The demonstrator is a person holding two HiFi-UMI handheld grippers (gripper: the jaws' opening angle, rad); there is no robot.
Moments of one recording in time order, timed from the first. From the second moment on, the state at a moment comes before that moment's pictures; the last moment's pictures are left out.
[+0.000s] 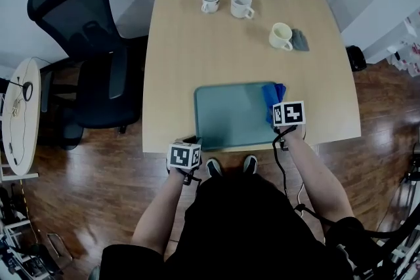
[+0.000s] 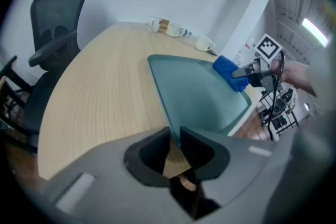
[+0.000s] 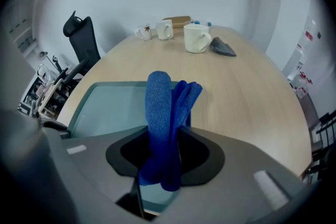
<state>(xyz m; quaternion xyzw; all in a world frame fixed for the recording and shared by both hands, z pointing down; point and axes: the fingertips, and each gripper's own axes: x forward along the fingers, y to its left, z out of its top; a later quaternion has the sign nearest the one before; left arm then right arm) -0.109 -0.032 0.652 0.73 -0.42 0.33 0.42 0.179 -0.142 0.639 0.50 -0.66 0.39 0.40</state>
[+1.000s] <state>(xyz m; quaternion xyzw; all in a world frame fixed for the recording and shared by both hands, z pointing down) -0.107 -0.032 0.653 0.75 -0.40 0.34 0.41 -0.106 -0.105 0.633 0.29 -0.77 0.35 0.45</state>
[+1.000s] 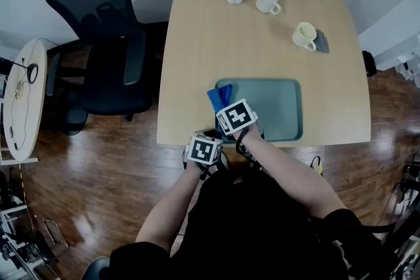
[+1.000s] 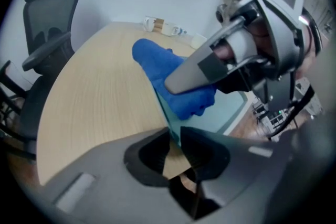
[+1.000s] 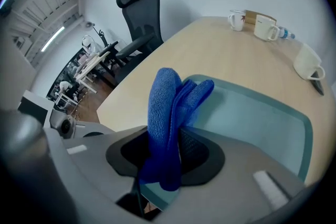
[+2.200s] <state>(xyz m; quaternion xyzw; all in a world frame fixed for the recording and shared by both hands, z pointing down) -0.107 -0.034 0.651 0.74 -0.41 0.33 0.40 0.098 -0.109 0.639 0.43 -0.69 0.36 0.46</state>
